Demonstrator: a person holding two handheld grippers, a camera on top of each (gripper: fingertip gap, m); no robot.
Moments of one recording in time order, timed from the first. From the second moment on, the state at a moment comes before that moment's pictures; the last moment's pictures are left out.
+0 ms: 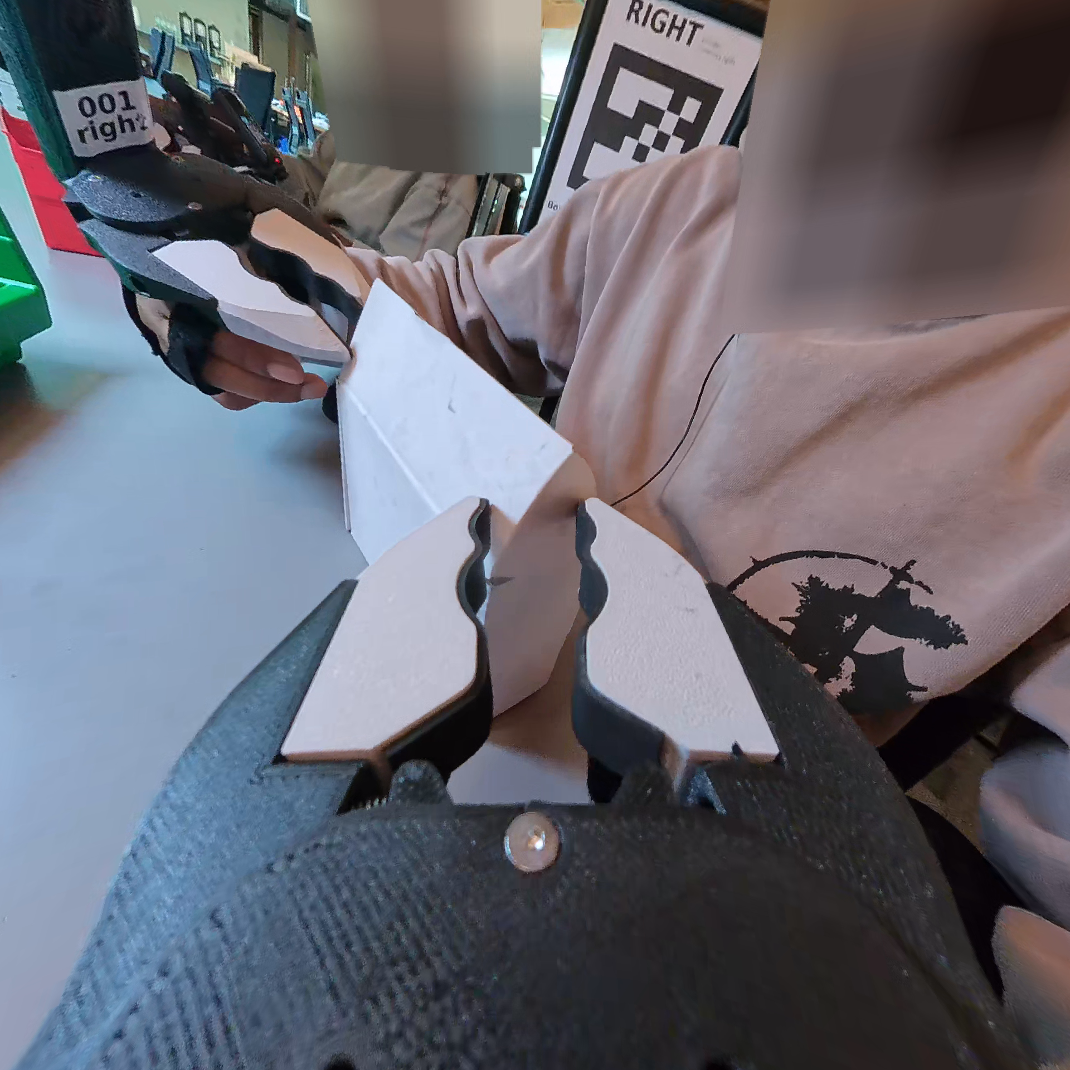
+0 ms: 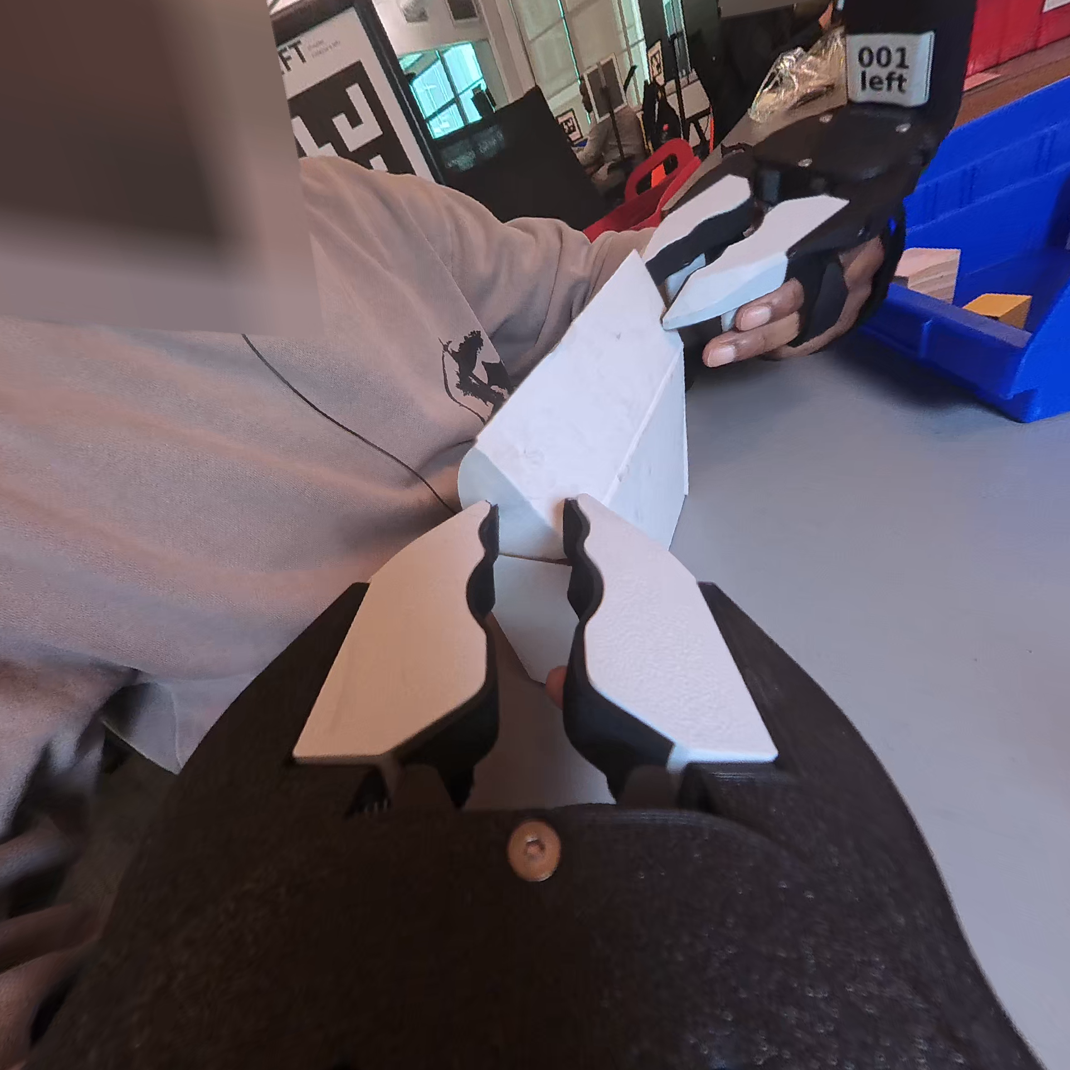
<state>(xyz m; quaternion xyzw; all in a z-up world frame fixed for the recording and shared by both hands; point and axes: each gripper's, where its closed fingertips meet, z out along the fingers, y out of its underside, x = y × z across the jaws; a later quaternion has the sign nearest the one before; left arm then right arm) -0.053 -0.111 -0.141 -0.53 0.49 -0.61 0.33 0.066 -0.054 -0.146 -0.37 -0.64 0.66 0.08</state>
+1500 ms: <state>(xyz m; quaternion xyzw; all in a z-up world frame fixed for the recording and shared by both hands) -0.053 -0.126 -0.119 -0.57 0.52 -0.43 0.46 0.070 -0.066 -0.130 -0.37 -0.70 0.58 0.20</state>
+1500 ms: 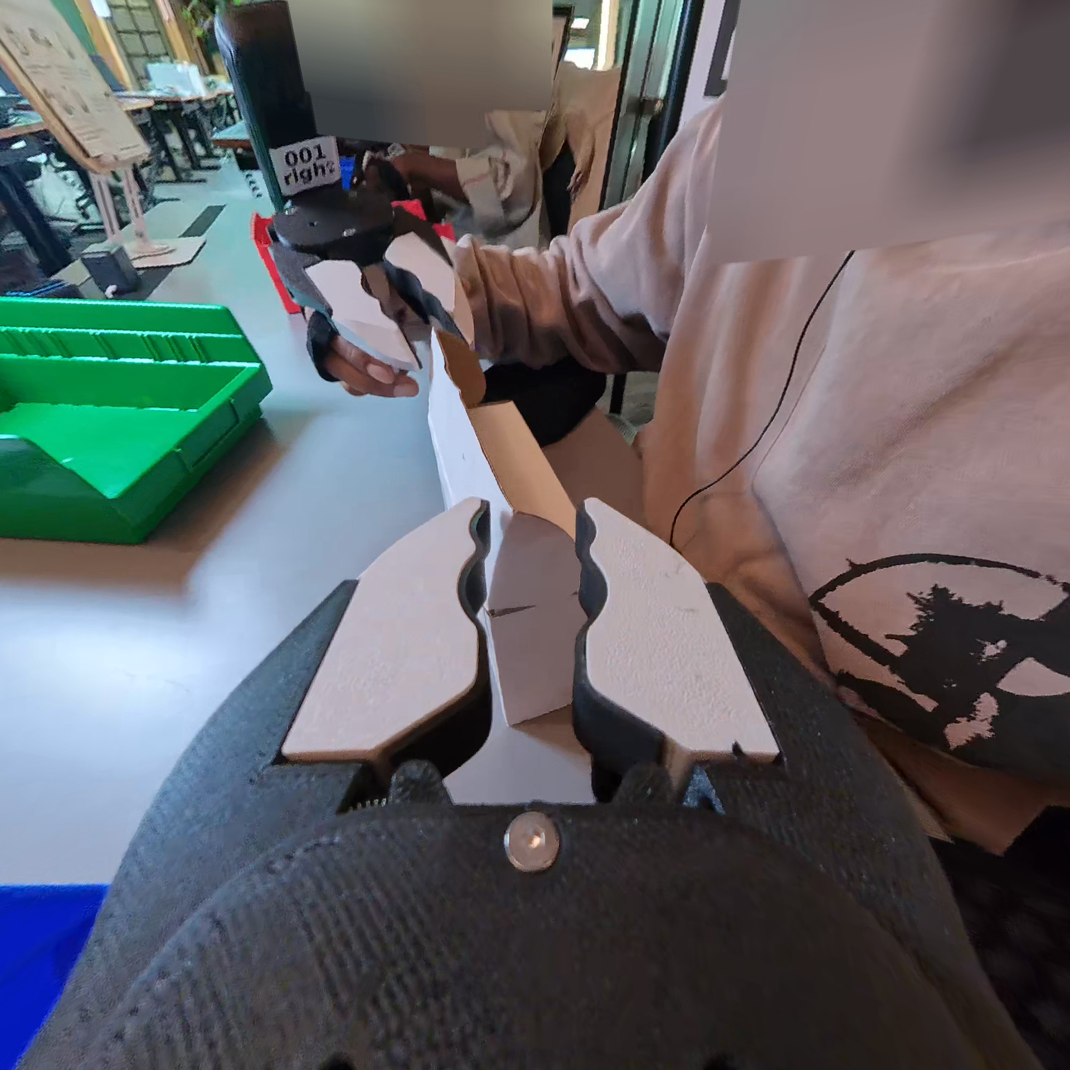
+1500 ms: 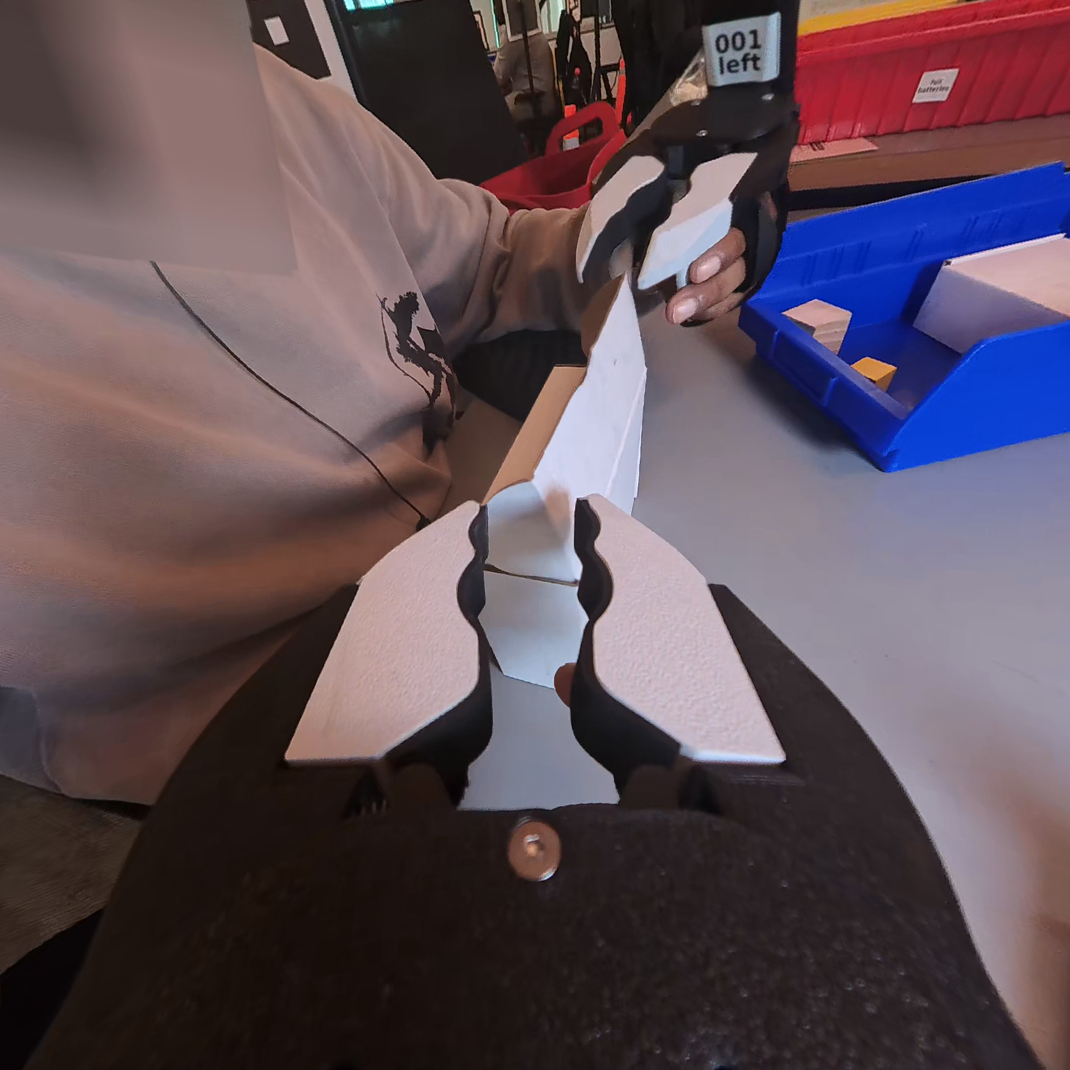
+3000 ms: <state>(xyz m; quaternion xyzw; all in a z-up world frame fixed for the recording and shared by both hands) -0.052 -0.110 -0.138 -0.59 0.47 -0.47 0.45 0.062 -0.069 -0.138 -0.40 -0.69 0.58 0.17</state>
